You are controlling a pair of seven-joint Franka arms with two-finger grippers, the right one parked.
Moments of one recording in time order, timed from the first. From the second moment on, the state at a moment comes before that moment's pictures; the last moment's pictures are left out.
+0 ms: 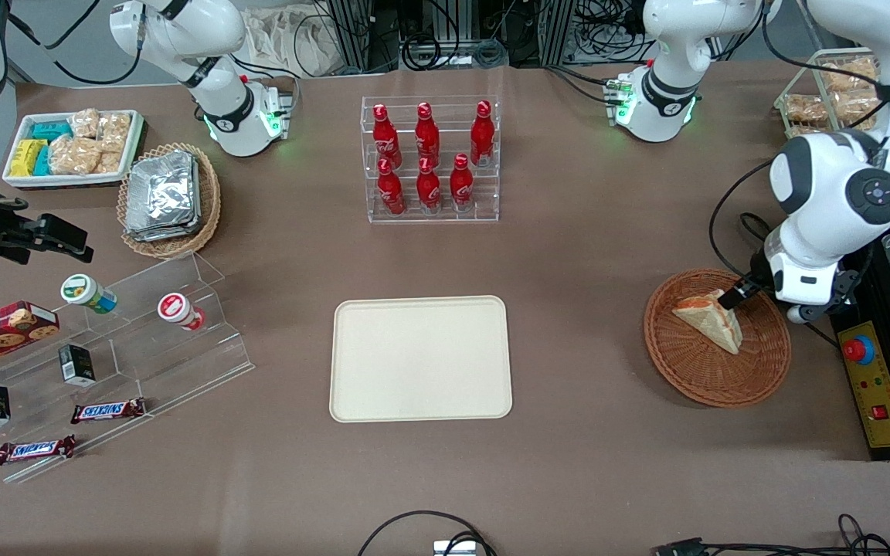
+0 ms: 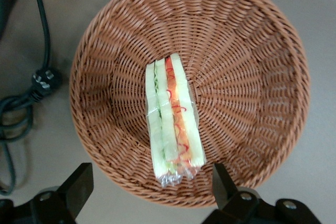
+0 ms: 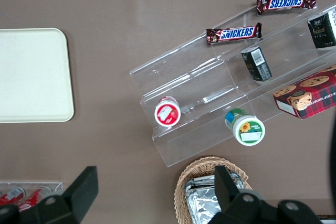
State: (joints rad) arm 0.10 0.10 -0.07 -2.25 0.06 2.35 -0.65
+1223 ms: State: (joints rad) arm 0.09 0.27 -0.08 -2.31 0.06 2.63 -0.80
